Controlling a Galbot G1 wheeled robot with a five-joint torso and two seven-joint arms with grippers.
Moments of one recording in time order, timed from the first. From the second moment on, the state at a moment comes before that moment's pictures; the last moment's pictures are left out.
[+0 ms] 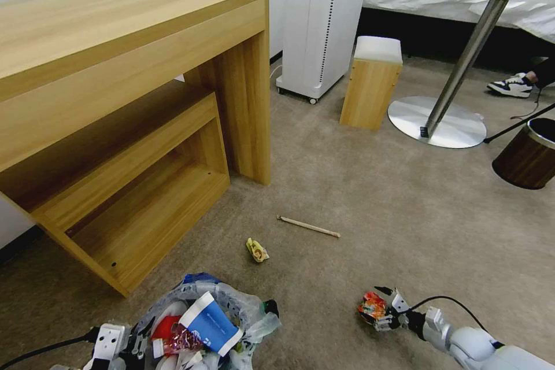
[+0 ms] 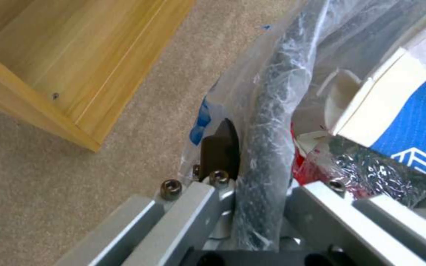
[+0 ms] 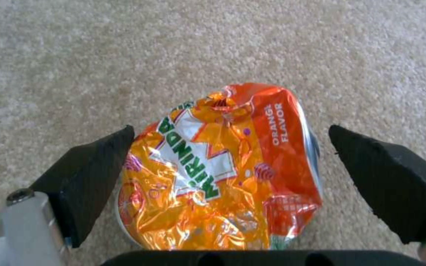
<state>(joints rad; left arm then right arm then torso) 2.37 -0.86 -0.83 -2.45 -0.61 0.21 -0.26 -0.97 0.74 -0.36 0.98 0.57 0.48 -0.39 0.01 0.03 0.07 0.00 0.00</state>
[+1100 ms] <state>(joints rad) 2.35 -0.89 -0.77 -2.41 -0.56 0.20 -0.26 -1.00 0.77 -0.33 0.97 0.57 0.49 -0.38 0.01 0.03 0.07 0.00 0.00</state>
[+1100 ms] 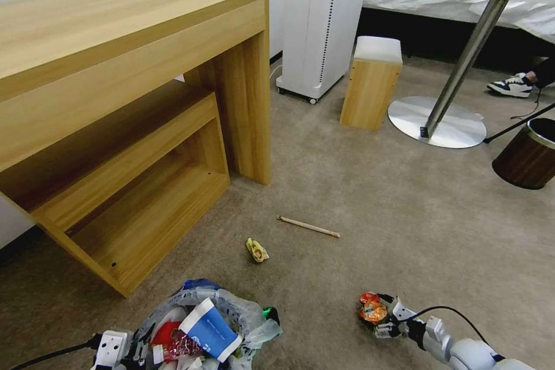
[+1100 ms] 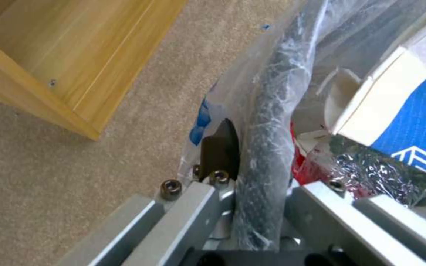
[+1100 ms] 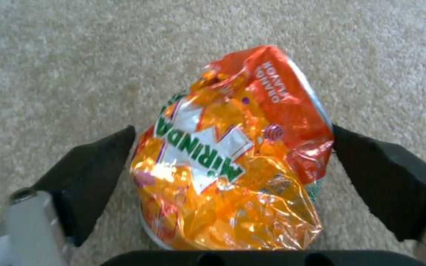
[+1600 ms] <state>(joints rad) 2.33 -0.88 -0.74 -2.39 -0.55 0.19 -0.26 -1.00 0.77 -0.34 0.97 0.58 0.49 -0.39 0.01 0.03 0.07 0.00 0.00</state>
